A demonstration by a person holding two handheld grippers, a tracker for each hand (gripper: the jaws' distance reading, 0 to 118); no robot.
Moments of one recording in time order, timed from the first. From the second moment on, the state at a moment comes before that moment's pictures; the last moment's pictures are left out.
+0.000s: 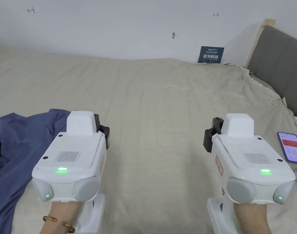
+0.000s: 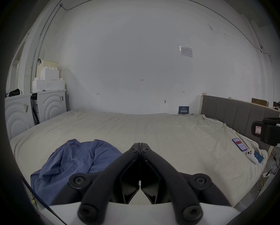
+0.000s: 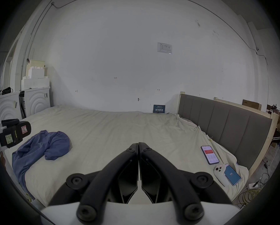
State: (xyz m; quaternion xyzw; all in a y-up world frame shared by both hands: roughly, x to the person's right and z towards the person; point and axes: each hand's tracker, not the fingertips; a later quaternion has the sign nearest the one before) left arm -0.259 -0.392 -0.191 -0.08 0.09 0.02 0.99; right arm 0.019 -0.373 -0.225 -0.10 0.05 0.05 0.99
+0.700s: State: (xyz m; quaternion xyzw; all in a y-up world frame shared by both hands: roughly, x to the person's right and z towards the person) left arm -0.251 -0.377 -0.201 -0.08 0.09 -0.22 0.97; right arm 0.010 -0.352 -0.231 -0.06 0.06 0.26 0.96
